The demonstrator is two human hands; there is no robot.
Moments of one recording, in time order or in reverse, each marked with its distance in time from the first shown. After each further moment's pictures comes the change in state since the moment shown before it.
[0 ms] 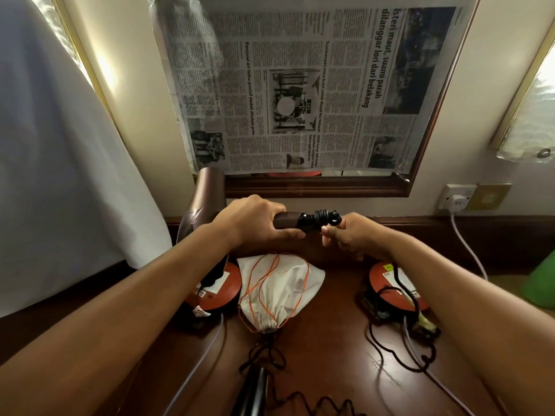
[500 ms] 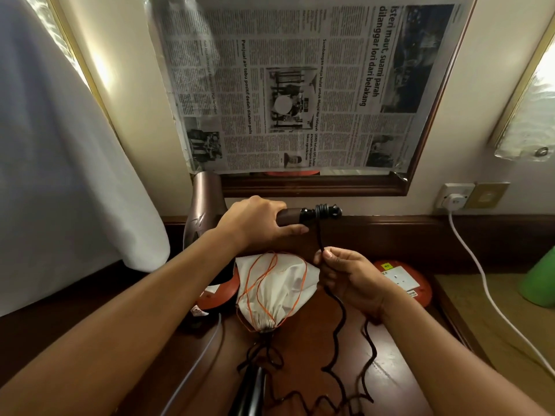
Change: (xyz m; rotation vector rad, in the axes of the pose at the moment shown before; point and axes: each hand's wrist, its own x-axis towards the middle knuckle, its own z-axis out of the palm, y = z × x) left_hand 0.009 0.001 0.018 -0.029 0.105 -0.065; right_hand -0.032 0.036 0.059 0.989 -0.119 -0.136
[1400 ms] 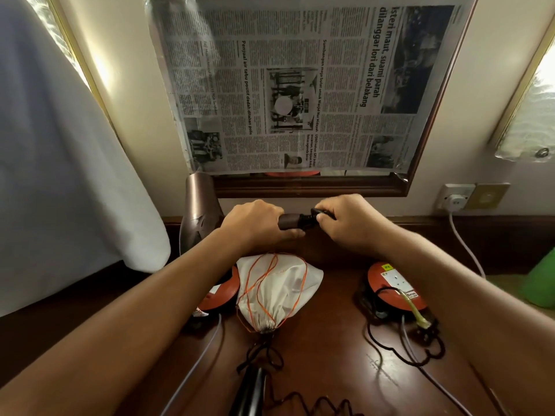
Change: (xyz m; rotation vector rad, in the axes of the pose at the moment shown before) left_hand 0.007 0.007 0.002 0.156 -0.142 -0.103; right_hand 0.013 -0.095 0.038 -1.533 0.207 -0.331
